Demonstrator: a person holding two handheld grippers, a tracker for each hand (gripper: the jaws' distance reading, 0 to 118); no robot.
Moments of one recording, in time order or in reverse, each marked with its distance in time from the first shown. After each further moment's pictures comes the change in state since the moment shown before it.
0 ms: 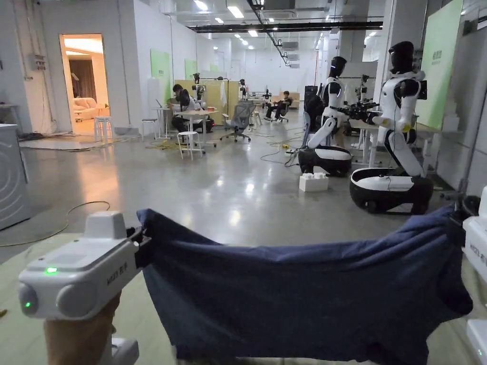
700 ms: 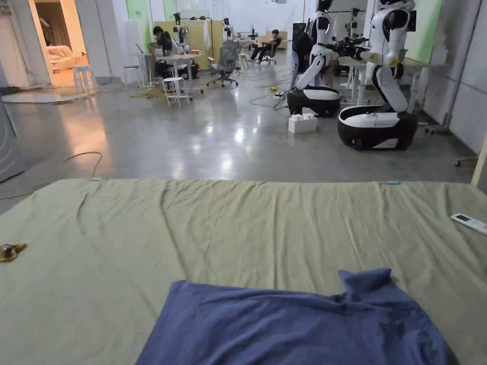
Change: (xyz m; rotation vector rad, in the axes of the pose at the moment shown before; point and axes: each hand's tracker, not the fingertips) left arm -0.077 -0.231 0.123 -0.555 -0.063 0.065; right arm 0.031 -0.247 0.322 -0.823 0.089 -0.325
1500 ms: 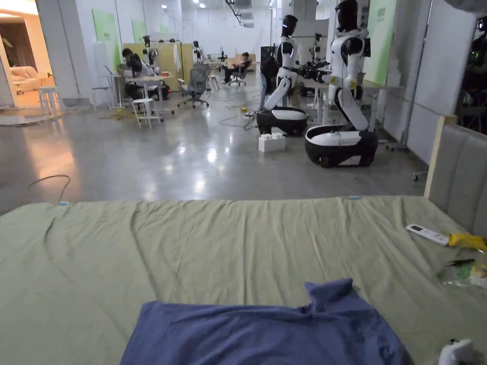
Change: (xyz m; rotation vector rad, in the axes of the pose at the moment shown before) left arm 0.044 0.024 0.236 0.497 0.074 0.002; right arm 0.009 0.083 0.092 0.430 0.138 0.000
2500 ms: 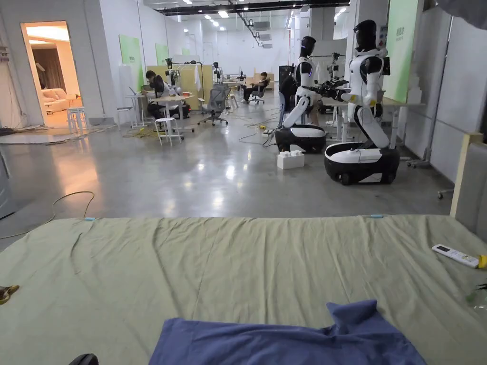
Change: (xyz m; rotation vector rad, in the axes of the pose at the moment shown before) left arm 0.127 -0.031 0.089 0.132 -0.069 -0.191; right arm -0.090 0.009 0.044 0.182 0.019 0.210
